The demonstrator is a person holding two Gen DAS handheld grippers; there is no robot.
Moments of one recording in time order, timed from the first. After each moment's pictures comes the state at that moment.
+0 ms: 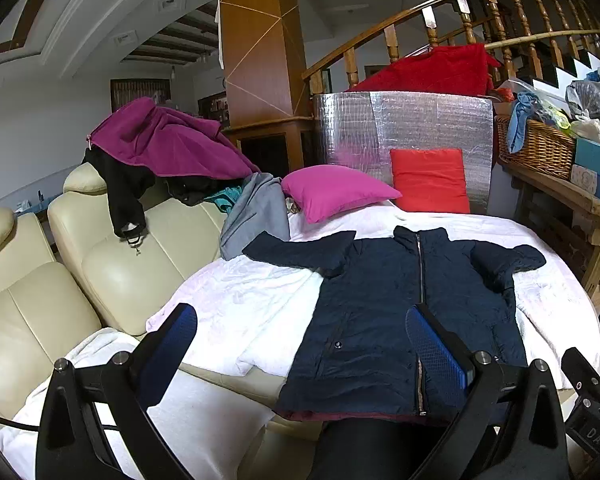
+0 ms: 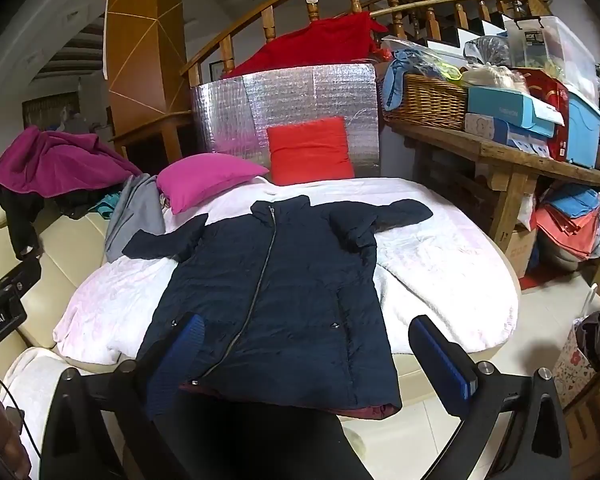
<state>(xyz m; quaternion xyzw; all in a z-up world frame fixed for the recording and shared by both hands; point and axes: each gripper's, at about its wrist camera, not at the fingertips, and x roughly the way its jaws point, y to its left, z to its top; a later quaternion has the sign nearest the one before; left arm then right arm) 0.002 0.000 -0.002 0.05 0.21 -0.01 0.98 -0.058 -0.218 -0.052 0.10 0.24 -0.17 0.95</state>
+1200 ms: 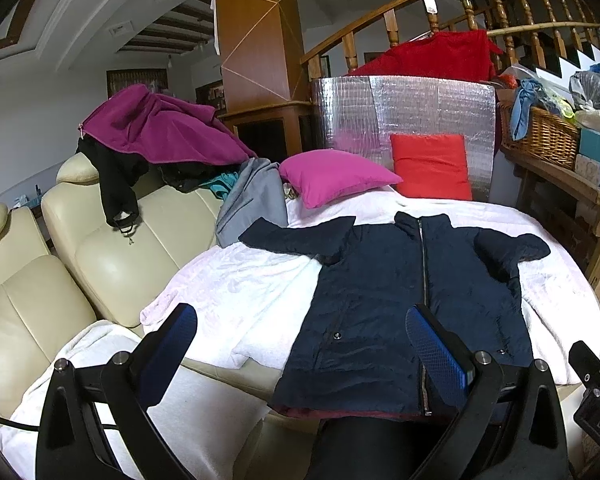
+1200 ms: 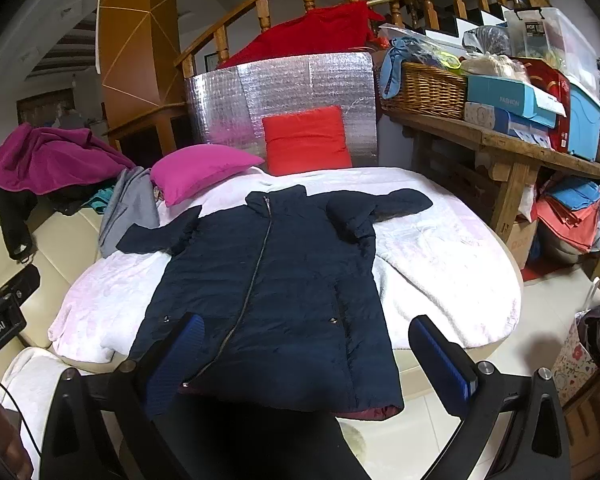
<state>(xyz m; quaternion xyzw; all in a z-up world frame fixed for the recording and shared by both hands) 0.020 -0.009 -0.017 0.06 0.23 -0.01 0.97 -0.042 -0.231 -0.059 0.11 0.23 -0.18 0.95</state>
